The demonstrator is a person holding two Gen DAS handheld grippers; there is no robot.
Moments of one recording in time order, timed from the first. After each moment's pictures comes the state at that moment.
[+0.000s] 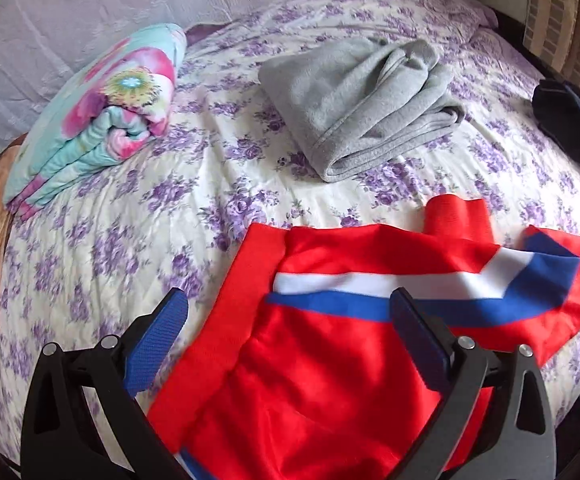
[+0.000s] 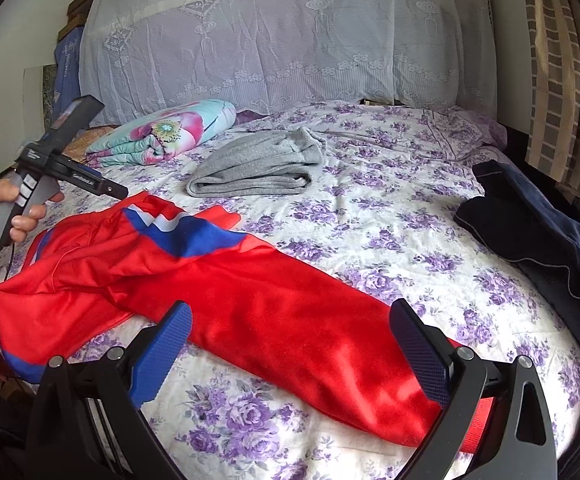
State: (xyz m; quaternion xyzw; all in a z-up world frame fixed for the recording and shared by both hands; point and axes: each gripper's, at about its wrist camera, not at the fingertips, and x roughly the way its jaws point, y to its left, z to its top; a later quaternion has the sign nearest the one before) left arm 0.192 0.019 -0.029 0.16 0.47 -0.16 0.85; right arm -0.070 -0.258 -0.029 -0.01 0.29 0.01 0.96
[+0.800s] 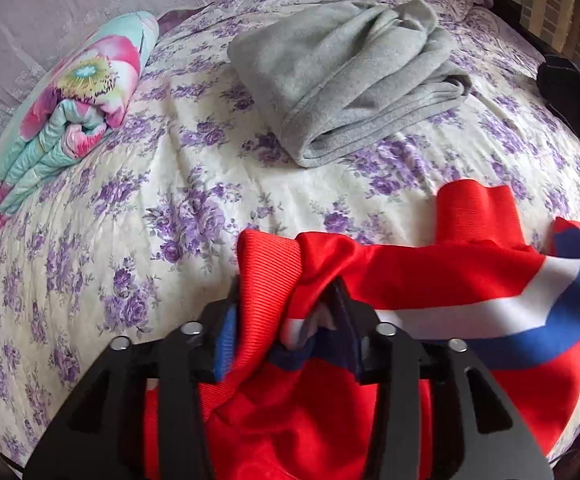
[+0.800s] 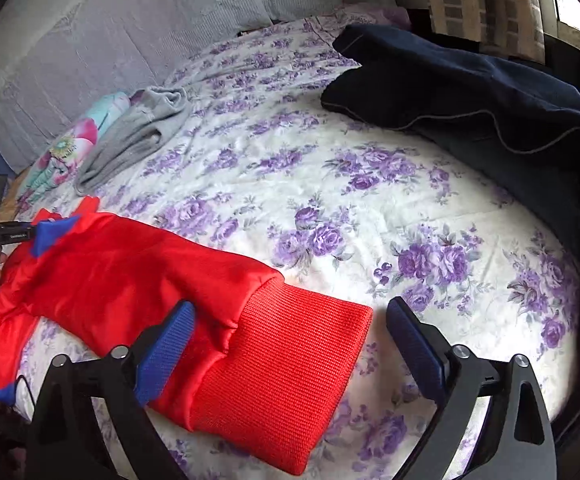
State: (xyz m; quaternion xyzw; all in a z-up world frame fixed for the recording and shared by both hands) left arm 0.204 -0.005 -0.073 0.16 0.49 -0.17 0.84; right arm -0.067 -0.403 -0.083 0.13 0.39 -0.09 0.91
